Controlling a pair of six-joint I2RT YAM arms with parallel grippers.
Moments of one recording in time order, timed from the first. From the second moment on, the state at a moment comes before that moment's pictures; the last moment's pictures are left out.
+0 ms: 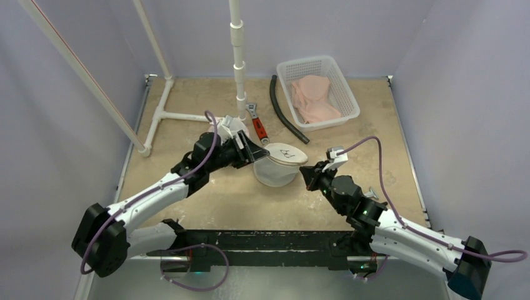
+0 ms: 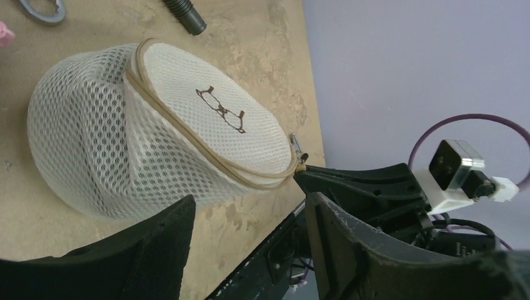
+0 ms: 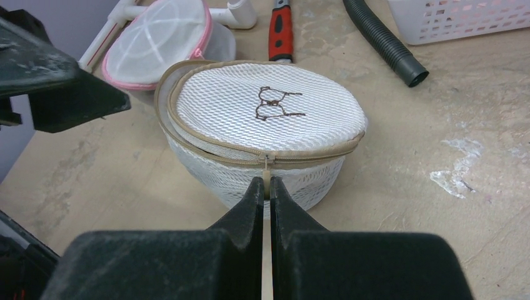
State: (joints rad) left arm -0.63 1.17 0.67 0.16 0.27 -0.99; right arm 0.93 0.64 0.31 0.11 0.44 0.50
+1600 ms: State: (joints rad) left arm -0.87 1.50 0.85 0.14 -0.06 -1.35; right arm 0.93 0.65 0.31 0.12 0.36 0.47
